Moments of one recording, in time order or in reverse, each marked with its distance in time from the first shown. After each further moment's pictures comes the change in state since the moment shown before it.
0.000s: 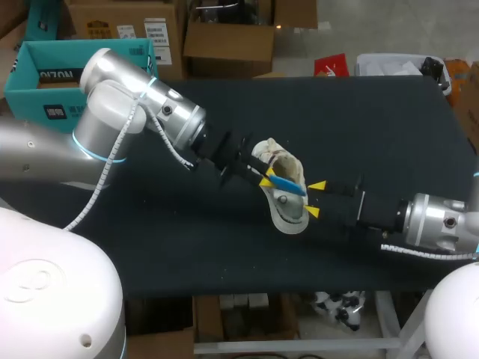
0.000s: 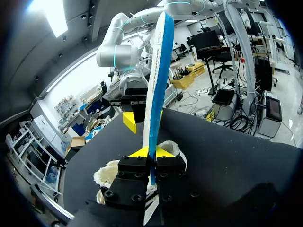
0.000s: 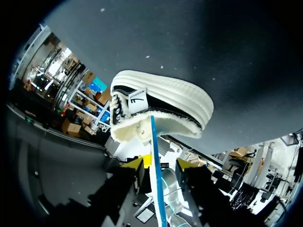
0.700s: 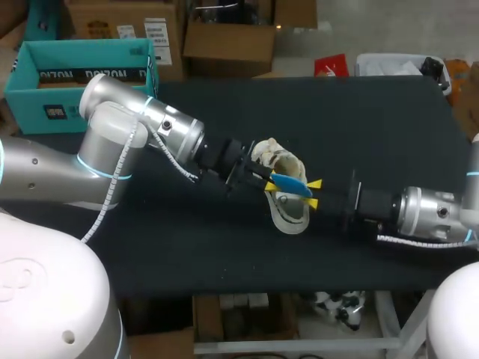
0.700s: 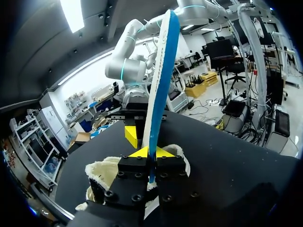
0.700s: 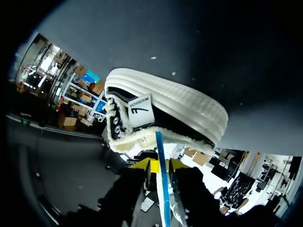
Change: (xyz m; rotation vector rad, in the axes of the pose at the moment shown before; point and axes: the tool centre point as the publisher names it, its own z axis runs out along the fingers) left arm 0.000 0.005 0.015 0.064 -0.112 -0.105; right arm 0.011 0.022 0.012 0.139 -0.044 0.023
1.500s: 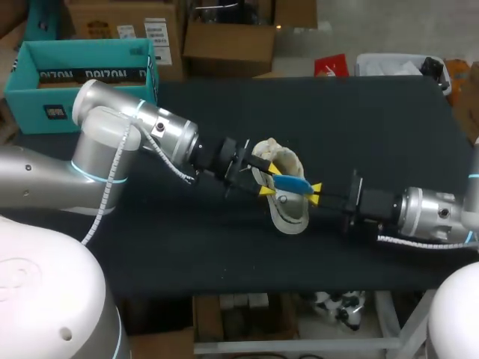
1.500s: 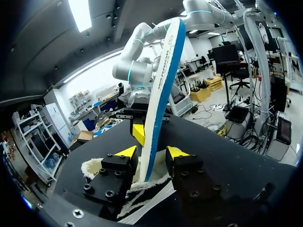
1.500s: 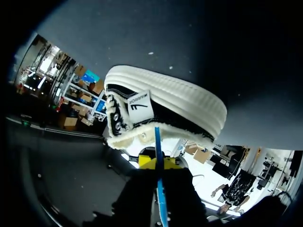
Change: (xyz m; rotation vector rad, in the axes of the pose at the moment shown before) left arm 0.001 -0.004 -0.007 0.027 -0.036 -0.056; right arm 0.001 -0.006 -0.001 0.027 0.008 0.019
